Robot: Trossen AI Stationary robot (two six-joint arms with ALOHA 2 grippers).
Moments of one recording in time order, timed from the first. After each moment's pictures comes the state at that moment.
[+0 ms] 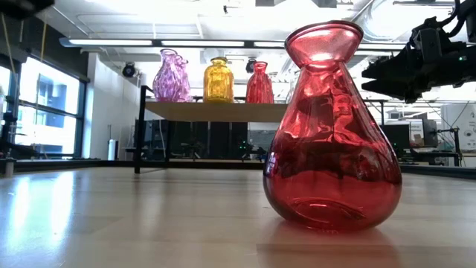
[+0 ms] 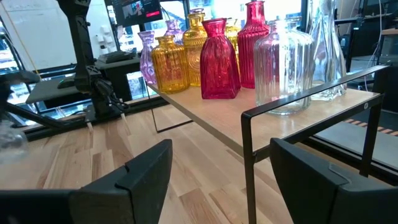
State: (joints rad) left arm -0.85 1.41 1.06 -0.94 -0.25 -0.63; right arm 0.02 0.08 0.01 0.07 0.46 0.13
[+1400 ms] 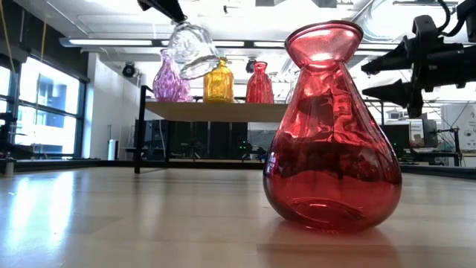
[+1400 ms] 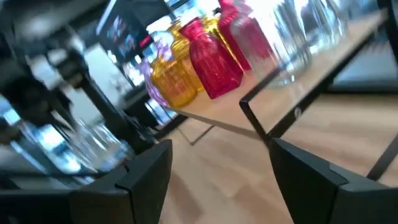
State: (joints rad) left arm -0.30 1.41 1.34 -0.90 -0.42 -0.33; right arm 0.02 0.08 0.01 0.07 0.46 0.58
